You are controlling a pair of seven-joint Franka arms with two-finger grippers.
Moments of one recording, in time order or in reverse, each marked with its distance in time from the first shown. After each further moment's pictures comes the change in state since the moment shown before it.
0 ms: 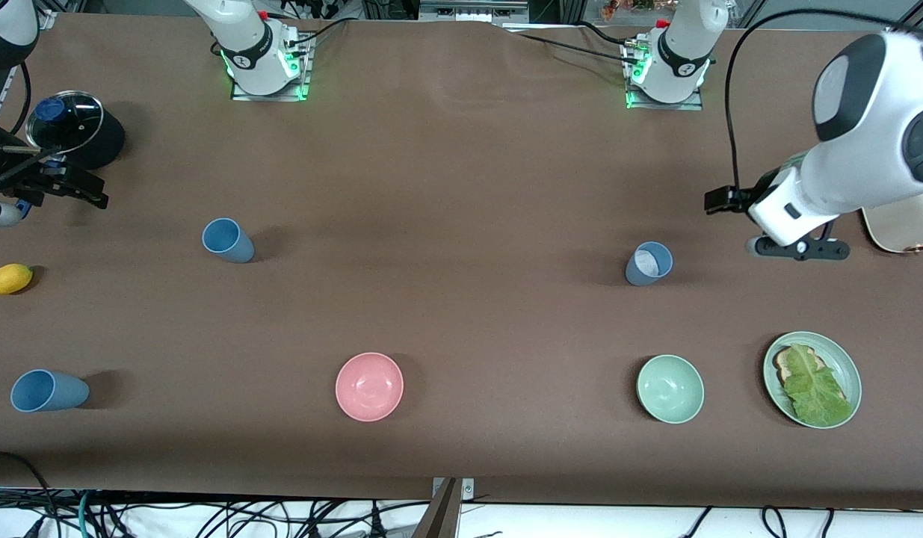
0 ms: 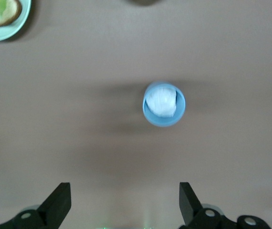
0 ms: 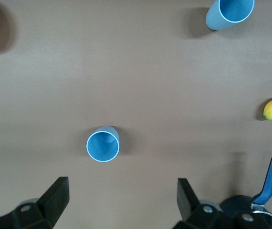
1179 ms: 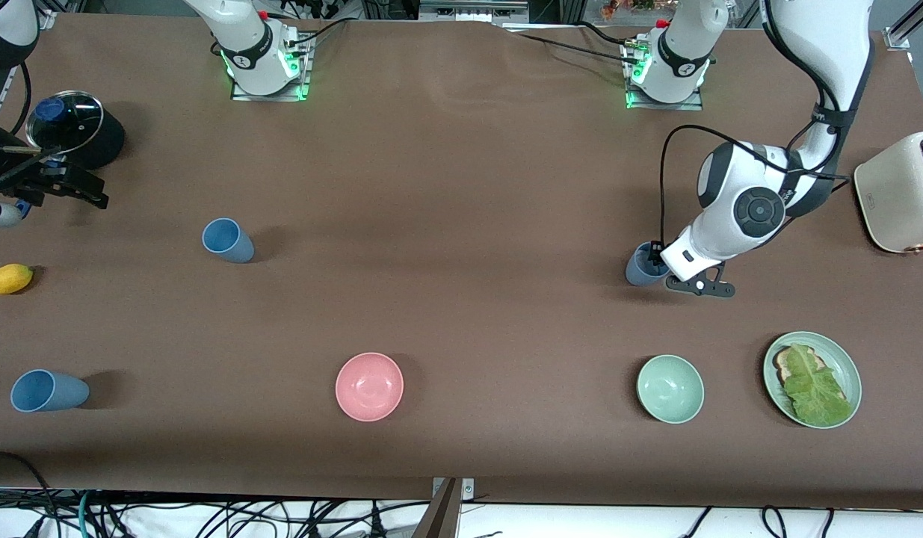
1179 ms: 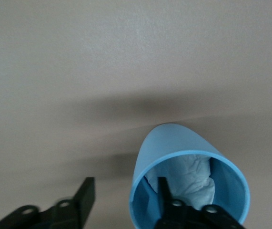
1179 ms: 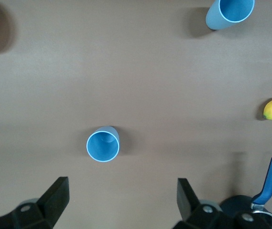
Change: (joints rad) left arm -0.007 0.176 -0.034 -0.364 0.075 0.637 0.016; right arm 0.000 0.000 0.000 0.000 0.000 0.000 0.000
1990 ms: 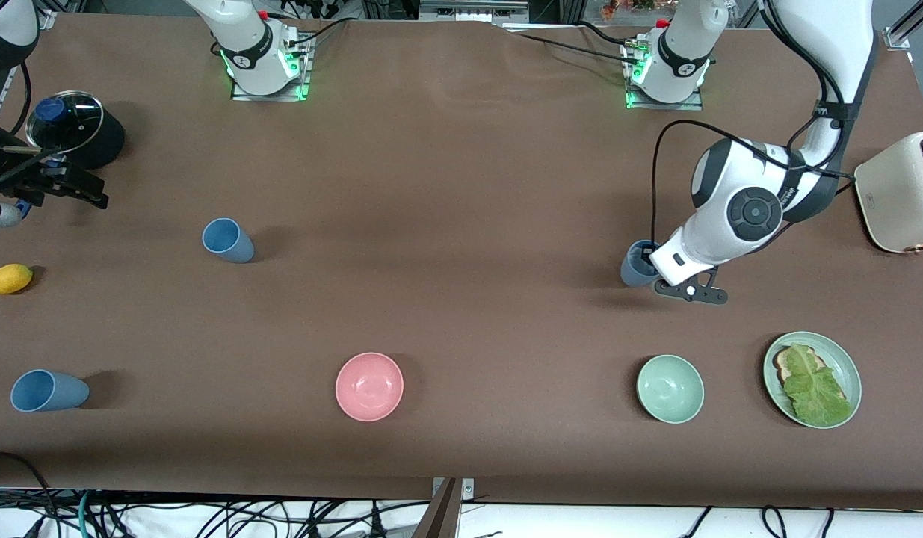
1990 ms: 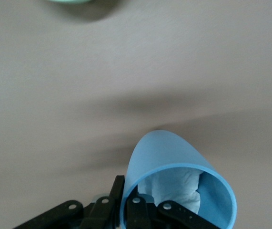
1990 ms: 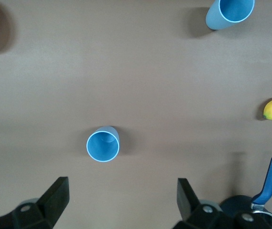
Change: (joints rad) left arm -0.003 -0.006 -0.089 0.180 0.000 -0.193 -0.073; right arm 0.000 0.000 0.000 0.000 0.000 0.000 0.000
